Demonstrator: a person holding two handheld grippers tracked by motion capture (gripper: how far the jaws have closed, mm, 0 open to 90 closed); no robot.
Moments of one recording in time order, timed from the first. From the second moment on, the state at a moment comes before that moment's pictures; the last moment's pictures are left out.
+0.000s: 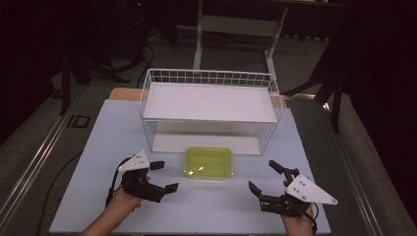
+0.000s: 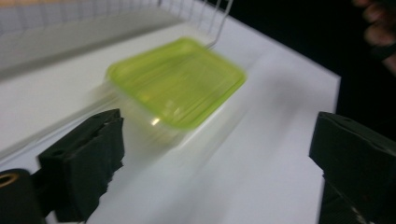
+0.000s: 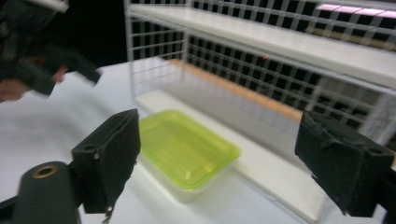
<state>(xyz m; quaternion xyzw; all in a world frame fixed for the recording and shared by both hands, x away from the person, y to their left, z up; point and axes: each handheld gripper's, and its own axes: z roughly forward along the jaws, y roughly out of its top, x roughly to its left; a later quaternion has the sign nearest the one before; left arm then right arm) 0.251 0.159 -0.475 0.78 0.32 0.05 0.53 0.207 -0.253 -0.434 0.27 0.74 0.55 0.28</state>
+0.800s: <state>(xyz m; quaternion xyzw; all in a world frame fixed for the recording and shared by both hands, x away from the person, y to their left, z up) 0.311 0.118 -0.466 0.78 0.36 0.02 0.52 0.281 -0.208 -0.453 0.37 0.78 0.48 0.17</state>
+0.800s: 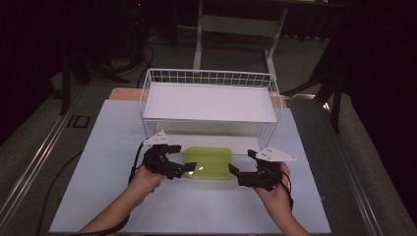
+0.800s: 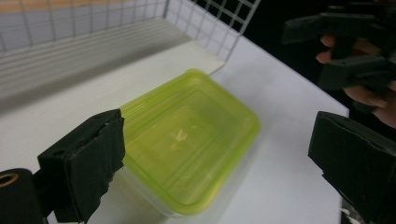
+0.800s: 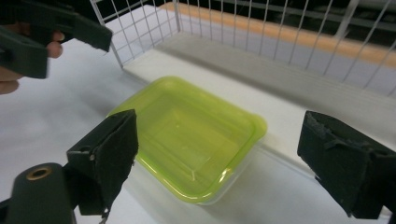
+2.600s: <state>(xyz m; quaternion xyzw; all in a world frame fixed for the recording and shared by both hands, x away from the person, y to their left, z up) 0.317 0.111 -0.511 0.74 0.51 -0.03 0.44 0.313 -0.196 -0.497 0.56 0.73 0.38 0.01</state>
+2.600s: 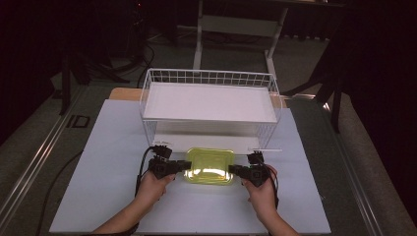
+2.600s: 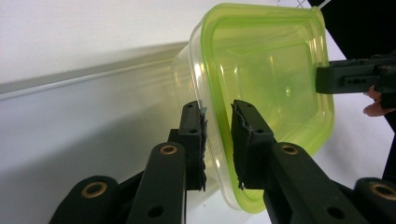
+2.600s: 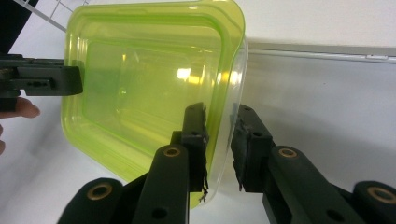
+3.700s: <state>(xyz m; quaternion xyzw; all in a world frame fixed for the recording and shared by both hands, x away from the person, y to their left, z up) 0.347 0.108 -0.471 0.71 0.49 0.07 0.50 0.351 -0.191 -0.461 0.56 0.70 0.44 0.07</state>
